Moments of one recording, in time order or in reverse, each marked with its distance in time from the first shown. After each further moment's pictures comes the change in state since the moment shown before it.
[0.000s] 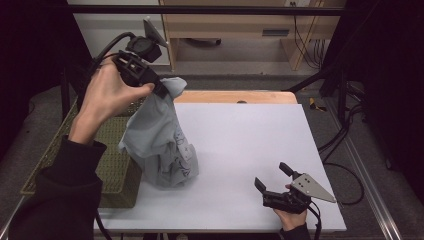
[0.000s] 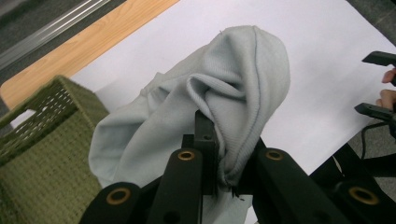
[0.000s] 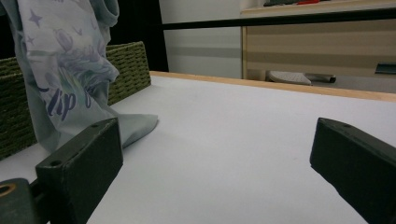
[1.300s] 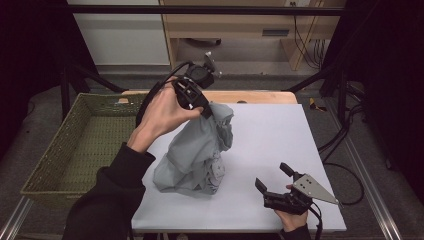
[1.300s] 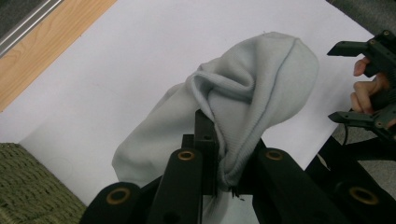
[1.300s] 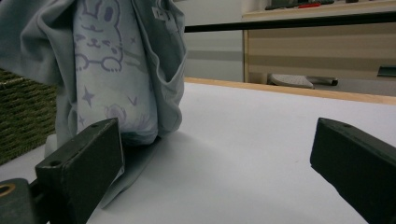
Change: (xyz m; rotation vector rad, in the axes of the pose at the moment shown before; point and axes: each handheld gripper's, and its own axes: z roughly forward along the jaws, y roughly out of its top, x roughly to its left) left arm -0.053 0.023 0.085 0.050 -0.115 0.157; right arm -0.001 0.001 -0.002 -0.022 0.002 -0.020
